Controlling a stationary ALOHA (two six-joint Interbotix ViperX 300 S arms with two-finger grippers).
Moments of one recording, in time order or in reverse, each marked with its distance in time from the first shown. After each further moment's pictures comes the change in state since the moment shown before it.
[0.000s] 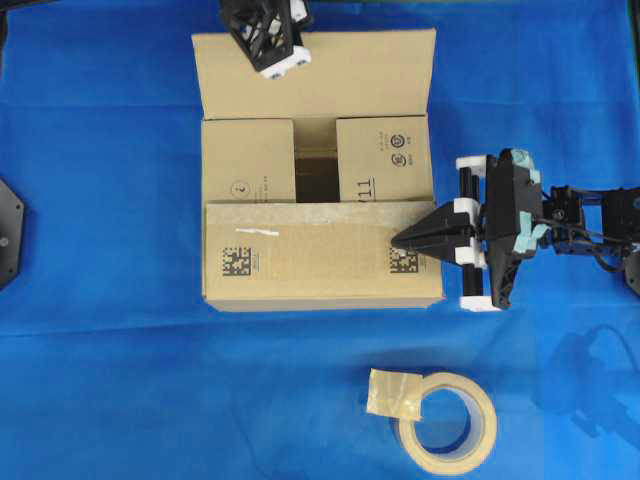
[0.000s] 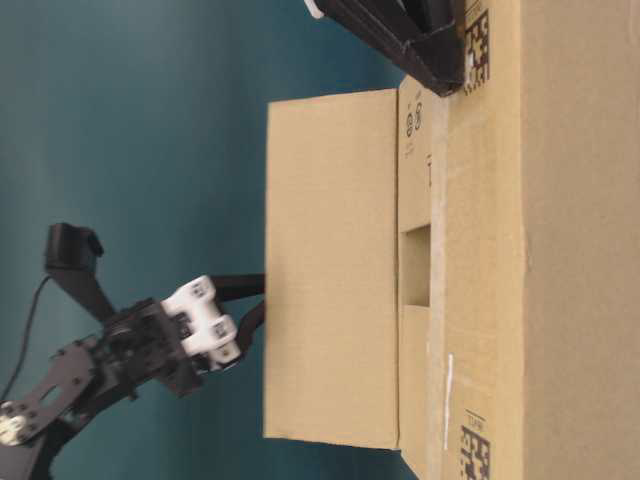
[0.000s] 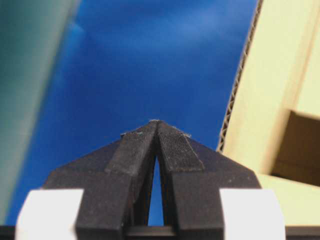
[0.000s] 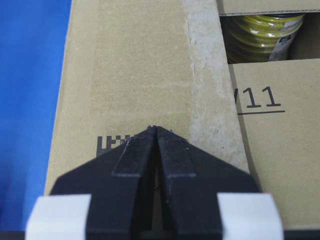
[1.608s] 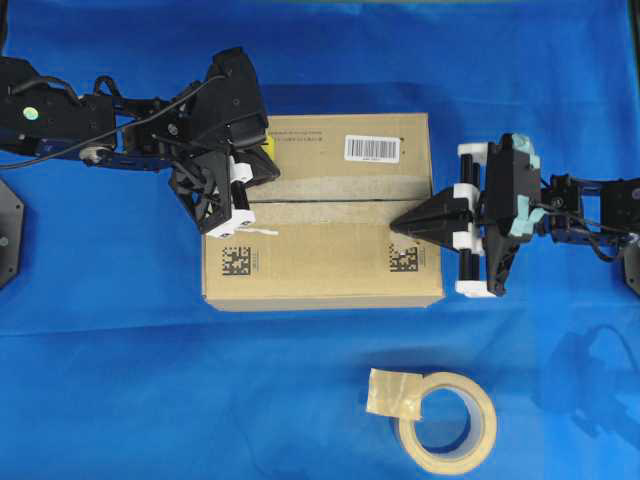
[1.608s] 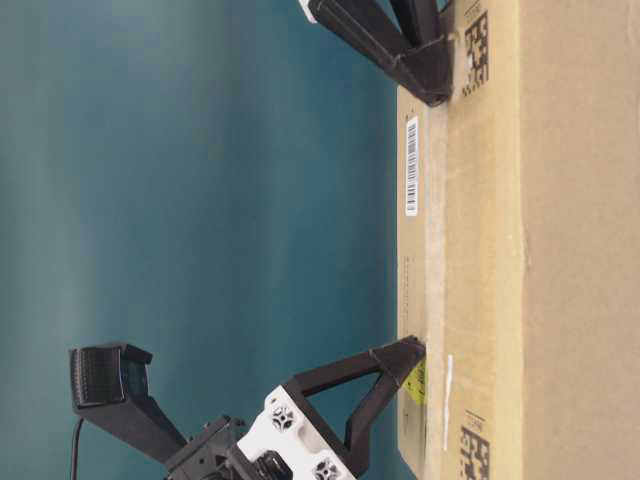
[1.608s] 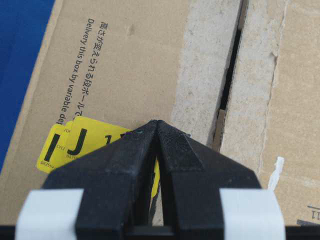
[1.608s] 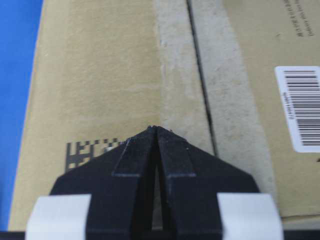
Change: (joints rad) left arm -0.293 -0.196 0.523 -0.002 -0.436 -0.308; right arm -0.051 0.000 0.000 0.000 -0.012 -0.002
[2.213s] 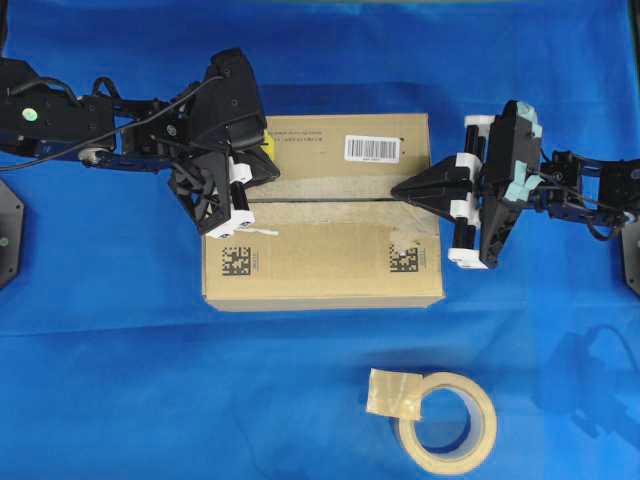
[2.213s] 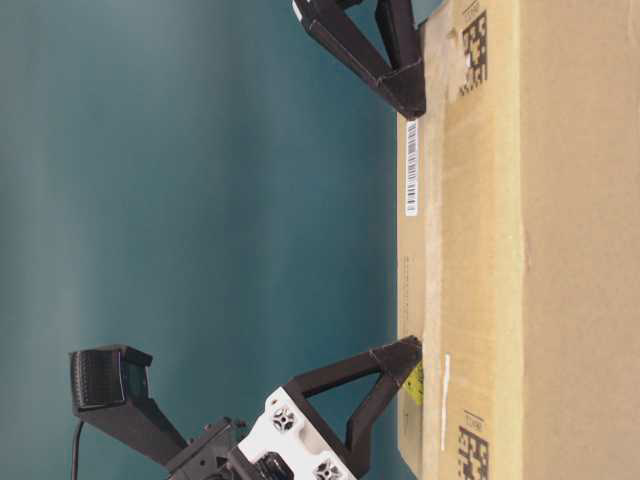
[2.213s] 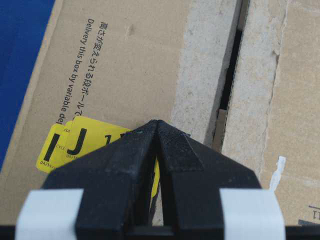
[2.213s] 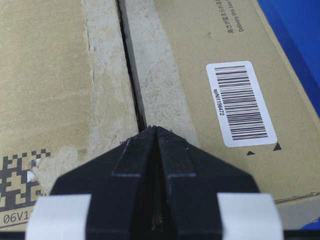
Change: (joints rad) left arm -0.002 0.000 0.003 0.000 -0.005 0.000; right arm -0.086 0.000 -0.002 0.000 -0.002 0.000
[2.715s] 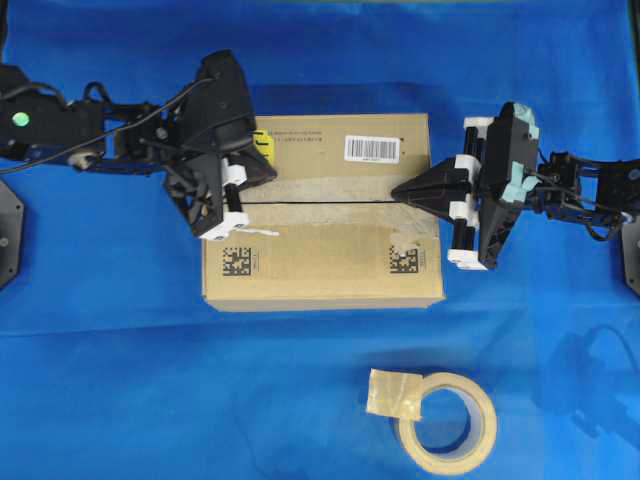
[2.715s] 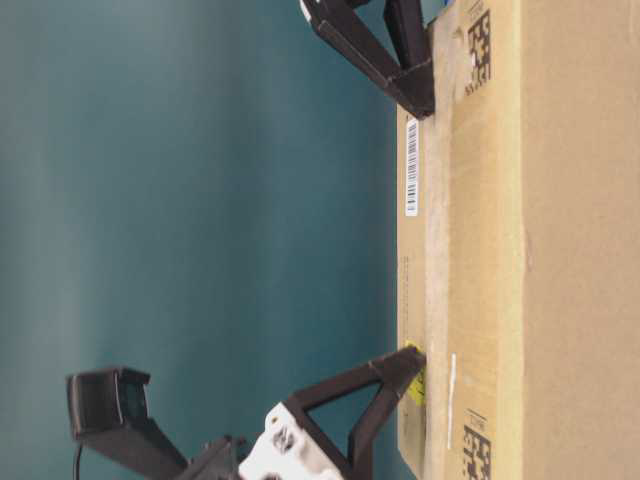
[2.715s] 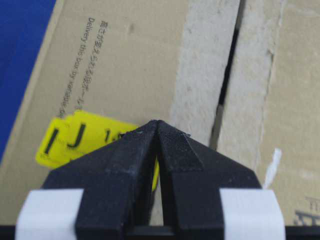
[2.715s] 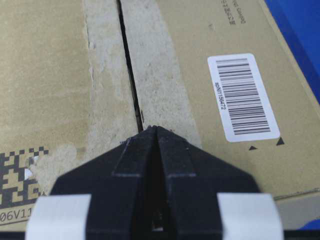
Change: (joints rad) left arm -0.008 -0.037 0.069 0.000 -0.135 0.000; right arm 0.000 0.020 0.000 0.000 0.014 0.002
